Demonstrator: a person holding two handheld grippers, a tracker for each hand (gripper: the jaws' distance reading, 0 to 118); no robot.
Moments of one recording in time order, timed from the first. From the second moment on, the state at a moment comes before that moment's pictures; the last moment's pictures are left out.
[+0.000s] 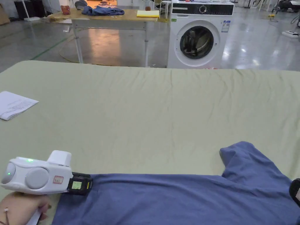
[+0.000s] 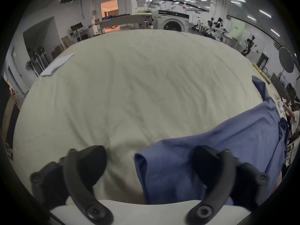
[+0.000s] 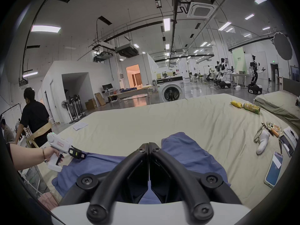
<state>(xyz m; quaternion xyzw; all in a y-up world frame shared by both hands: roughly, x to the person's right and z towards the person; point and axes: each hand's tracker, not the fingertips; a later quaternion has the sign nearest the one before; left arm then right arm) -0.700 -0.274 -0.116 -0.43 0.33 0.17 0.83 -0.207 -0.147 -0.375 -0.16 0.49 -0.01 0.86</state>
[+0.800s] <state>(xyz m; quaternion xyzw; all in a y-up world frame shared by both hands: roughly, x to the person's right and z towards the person) -0.630 -0.182 -0.077 -0.30 0.30 0.15 0.89 -0.369 -0.265 -0.661 -0.51 0.34 0.16 0.77</state>
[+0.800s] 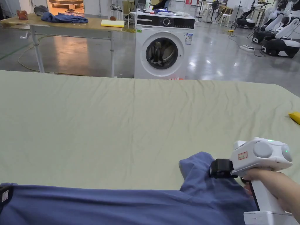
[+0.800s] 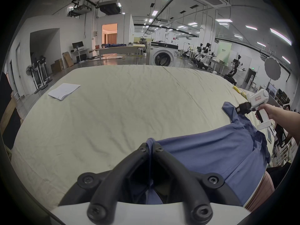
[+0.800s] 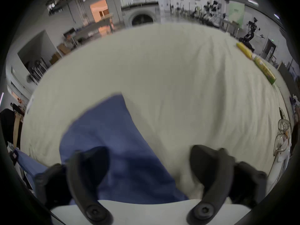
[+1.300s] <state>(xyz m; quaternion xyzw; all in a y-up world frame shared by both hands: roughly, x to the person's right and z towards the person) -0.651 -0.185 -0.074 -0.25 0.35 0.19 0.88 -0.304 -0.165 -0.580 -0.33 0.39 0.05 0.86</state>
